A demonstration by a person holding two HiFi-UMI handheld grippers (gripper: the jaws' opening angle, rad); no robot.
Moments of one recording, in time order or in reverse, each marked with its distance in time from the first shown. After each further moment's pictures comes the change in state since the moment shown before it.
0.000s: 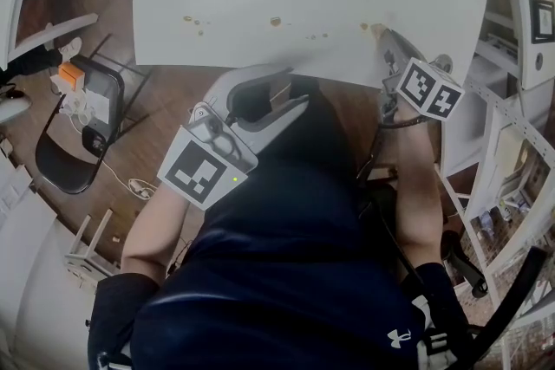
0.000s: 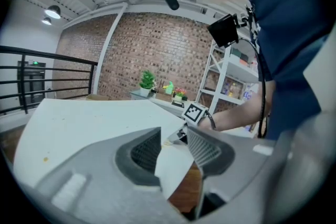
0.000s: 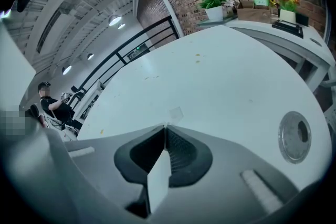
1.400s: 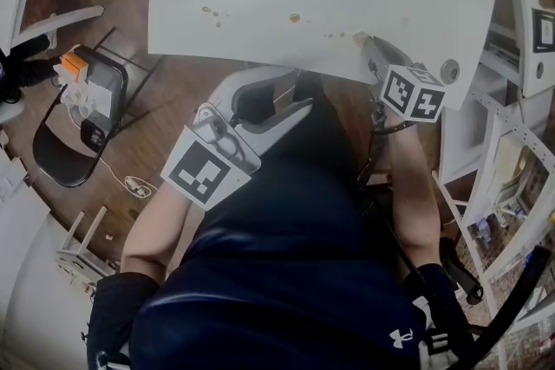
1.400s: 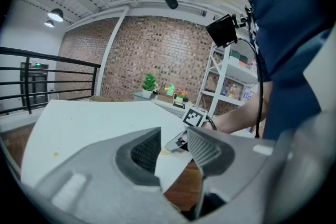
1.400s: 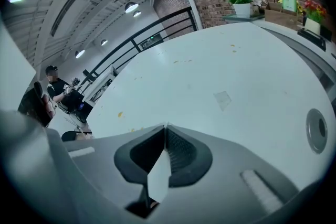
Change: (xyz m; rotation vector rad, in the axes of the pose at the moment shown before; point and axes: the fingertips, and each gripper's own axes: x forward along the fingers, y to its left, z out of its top) left arm -0.032 -0.003 -0.002 0.002 -0.024 0.023; right arm 0.015 0.063 -0.033 -0.146 0.091 0.065
